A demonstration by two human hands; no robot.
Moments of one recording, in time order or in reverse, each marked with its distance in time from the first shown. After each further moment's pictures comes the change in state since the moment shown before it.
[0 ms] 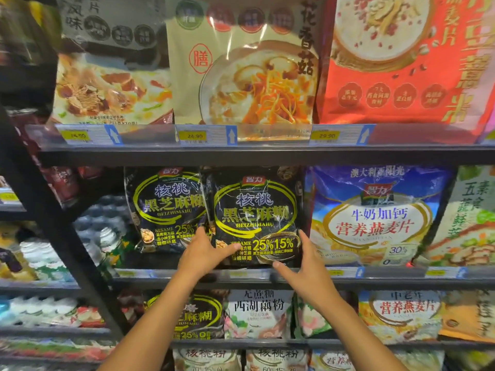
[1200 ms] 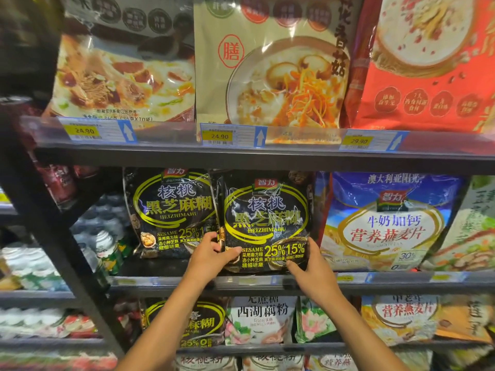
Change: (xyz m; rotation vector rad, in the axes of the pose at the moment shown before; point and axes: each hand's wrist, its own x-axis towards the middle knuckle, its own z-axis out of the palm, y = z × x) left_hand 0.016 -0.018 -0.001 -0.280 -0.060 0.016; right_hand 0.020 -0.012 0.021 -0.075 0.052 0.164
